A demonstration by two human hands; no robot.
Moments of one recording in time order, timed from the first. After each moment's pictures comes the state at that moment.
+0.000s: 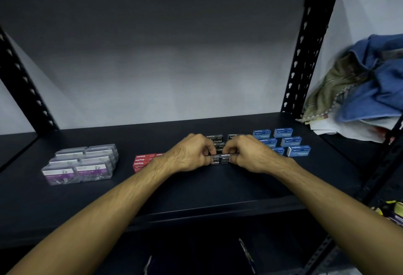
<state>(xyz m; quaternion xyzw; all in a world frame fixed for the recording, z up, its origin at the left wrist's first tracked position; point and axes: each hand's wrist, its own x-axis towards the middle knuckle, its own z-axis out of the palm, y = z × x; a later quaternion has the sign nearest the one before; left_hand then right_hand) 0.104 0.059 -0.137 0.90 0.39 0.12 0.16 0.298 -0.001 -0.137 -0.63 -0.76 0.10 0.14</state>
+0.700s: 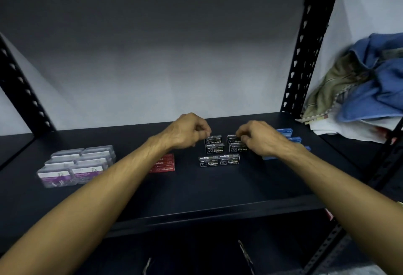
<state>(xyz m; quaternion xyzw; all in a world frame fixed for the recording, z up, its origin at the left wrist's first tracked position) 0.105 0.088 -0.103 0.87 0.40 0.18 0.21 0.328 0.013 -0.114 -0.70 -0.70 0.06 0.14</state>
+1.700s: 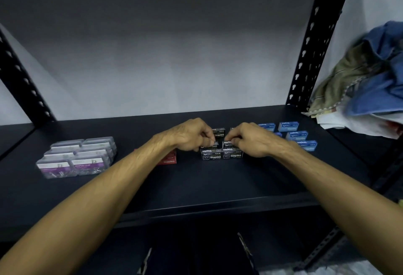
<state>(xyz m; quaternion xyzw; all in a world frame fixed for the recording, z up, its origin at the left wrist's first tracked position) 0.109 0.090 -0.122 0.89 0.38 0.06 0.26 0.305 0.018 -0.125 -0.65 -0.73 0.16 0.11</state>
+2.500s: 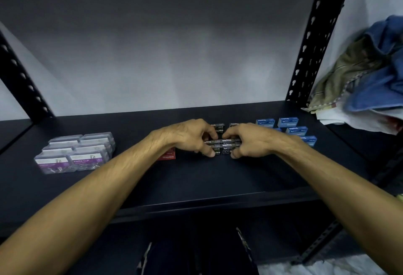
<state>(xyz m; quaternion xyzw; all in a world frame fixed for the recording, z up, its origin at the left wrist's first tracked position) 0.109 0.079 -0.118 0.90 0.38 -0.03 0.22 0.300 0.008 -0.116 -0.64 -0.75 0.18 0.02</state>
